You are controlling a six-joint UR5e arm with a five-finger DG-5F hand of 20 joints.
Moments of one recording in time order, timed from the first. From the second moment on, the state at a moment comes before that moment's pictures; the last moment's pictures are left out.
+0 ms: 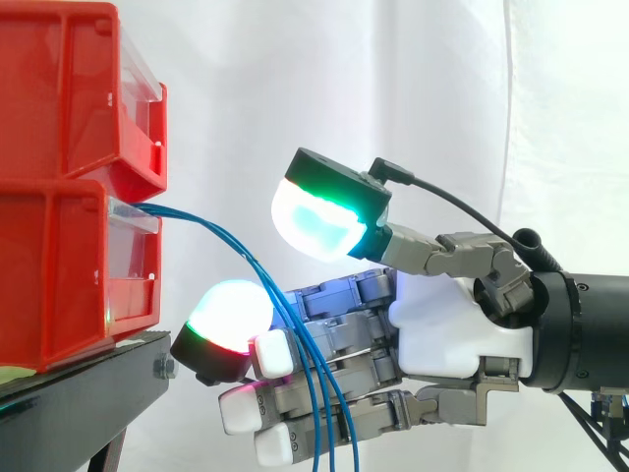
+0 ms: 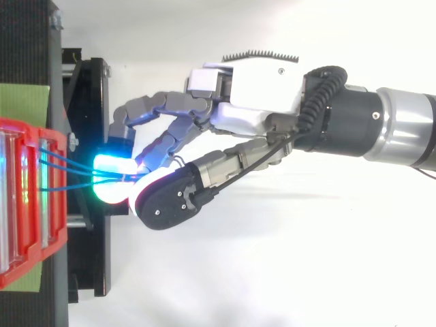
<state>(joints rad) 0.13 -2.39 -1.15 -2.66 -1.41 0.06</state>
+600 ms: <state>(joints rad) 0.11 -2.39 -1.15 -2.66 -1.46 0.05</state>
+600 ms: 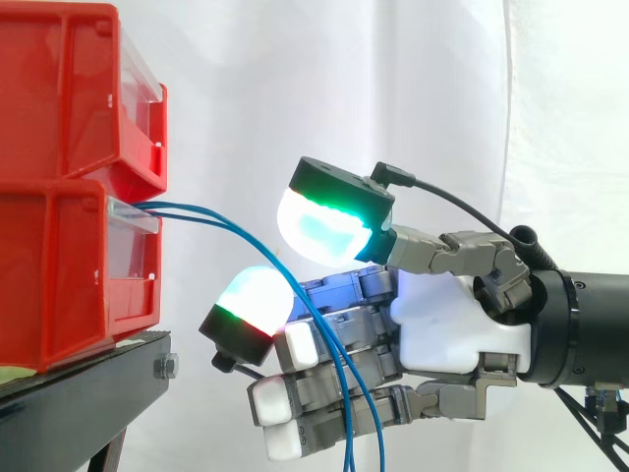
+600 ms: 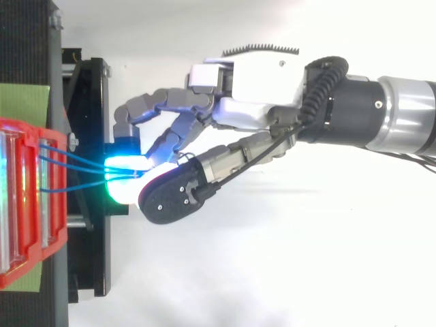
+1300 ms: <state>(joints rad) 0.09 -2.34 -1.15 -2.70 -1.47 0.01</state>
